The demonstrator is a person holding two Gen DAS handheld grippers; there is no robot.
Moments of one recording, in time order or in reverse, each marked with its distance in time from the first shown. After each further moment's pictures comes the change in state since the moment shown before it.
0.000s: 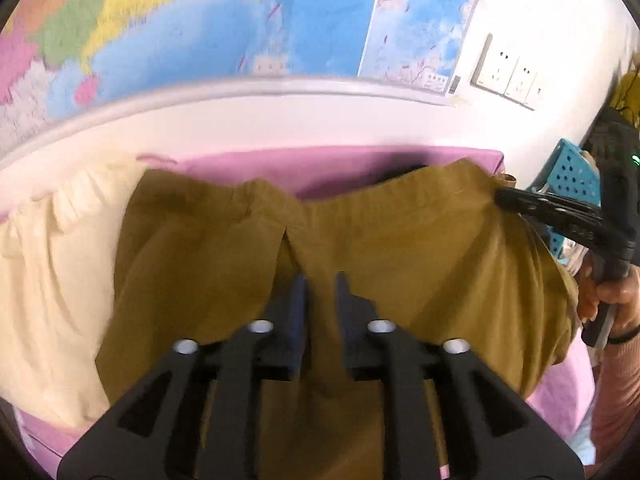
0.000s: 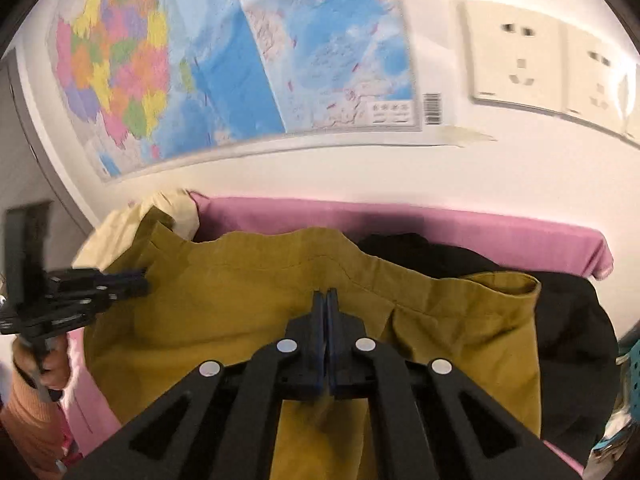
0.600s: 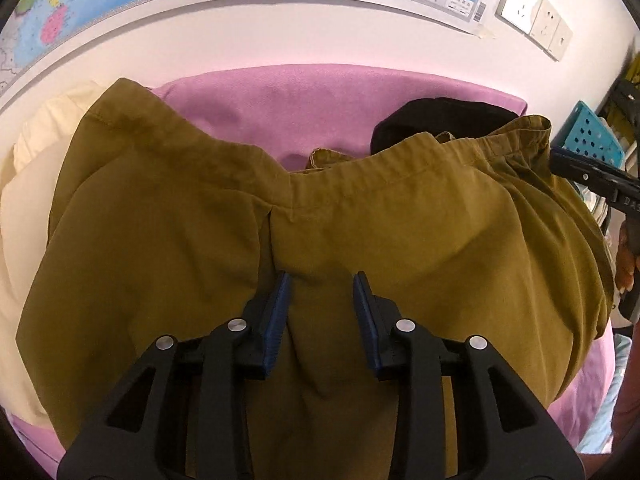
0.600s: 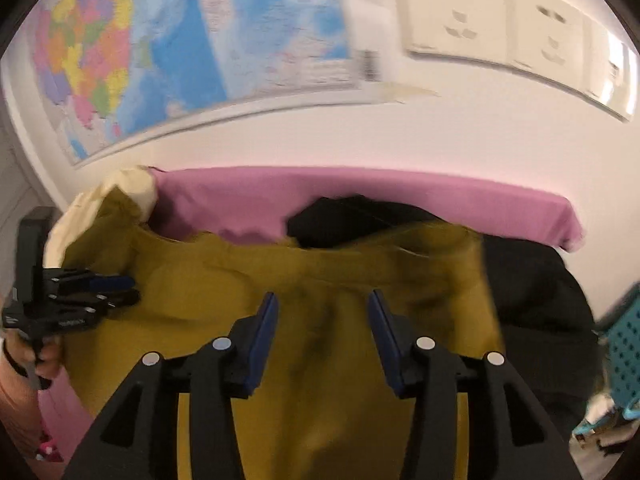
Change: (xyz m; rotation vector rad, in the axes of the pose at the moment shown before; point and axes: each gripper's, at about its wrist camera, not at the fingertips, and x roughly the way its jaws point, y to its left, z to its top) left arm 0.067 0.001 -0.026 0.013 0.136 0.025; right arm -0.010 -0.046 -0.040 0.048 0.036 -0.112
